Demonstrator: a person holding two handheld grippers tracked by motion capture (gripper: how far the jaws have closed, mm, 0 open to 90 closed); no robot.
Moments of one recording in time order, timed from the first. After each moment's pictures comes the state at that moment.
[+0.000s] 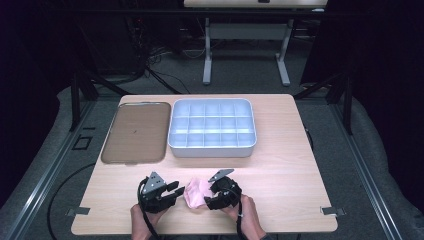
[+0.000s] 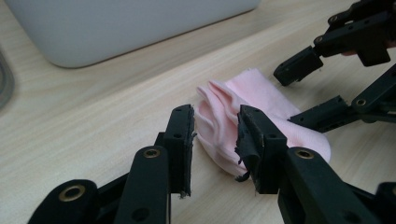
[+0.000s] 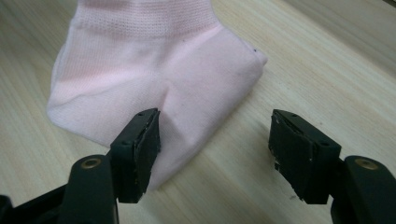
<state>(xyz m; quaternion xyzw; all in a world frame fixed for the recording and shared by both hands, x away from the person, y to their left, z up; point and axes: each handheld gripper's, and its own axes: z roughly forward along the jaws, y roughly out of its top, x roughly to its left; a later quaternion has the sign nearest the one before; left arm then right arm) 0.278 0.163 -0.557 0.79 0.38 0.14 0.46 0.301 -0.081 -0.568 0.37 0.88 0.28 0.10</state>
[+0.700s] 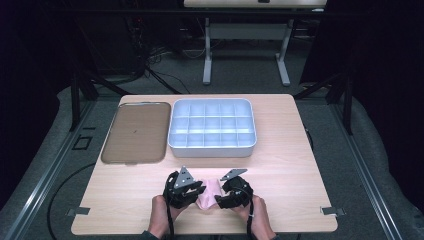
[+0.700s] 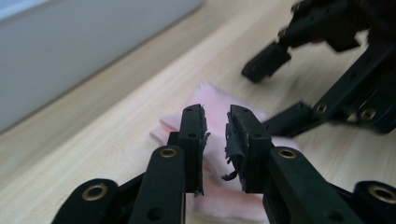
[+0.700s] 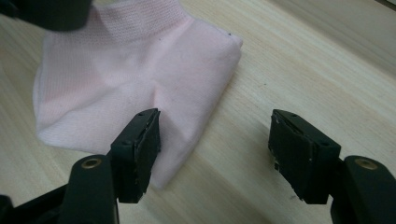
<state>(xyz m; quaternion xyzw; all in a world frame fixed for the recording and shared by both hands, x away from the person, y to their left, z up) 0.290 0.095 -0.553 0.86 0.30 0.13 0.39 0.300 -0.113 -0.569 0.40 0.87 0.28 0.11</state>
